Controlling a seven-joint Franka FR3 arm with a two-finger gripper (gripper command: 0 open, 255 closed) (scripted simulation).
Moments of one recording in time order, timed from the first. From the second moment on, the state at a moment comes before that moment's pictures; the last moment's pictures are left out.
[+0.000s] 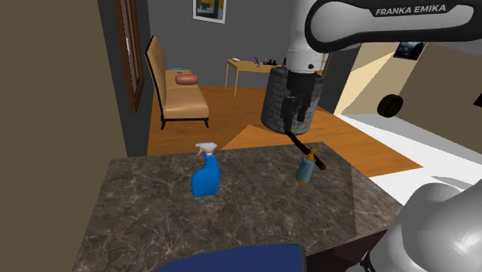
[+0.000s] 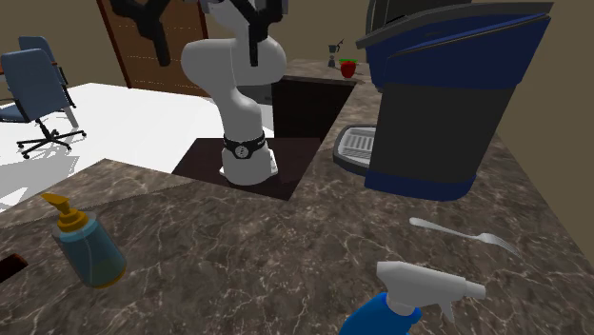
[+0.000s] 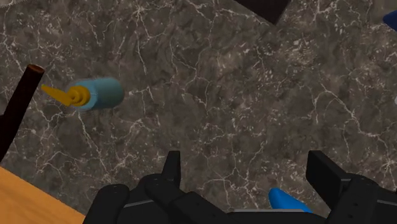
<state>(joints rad) 0.07 -0.45 0.09 -2.17 -0.01 1.60 -0.05</state>
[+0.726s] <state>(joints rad) 0.15 0.01 0.17 -1.86 -0.14 1.64 -0.24</state>
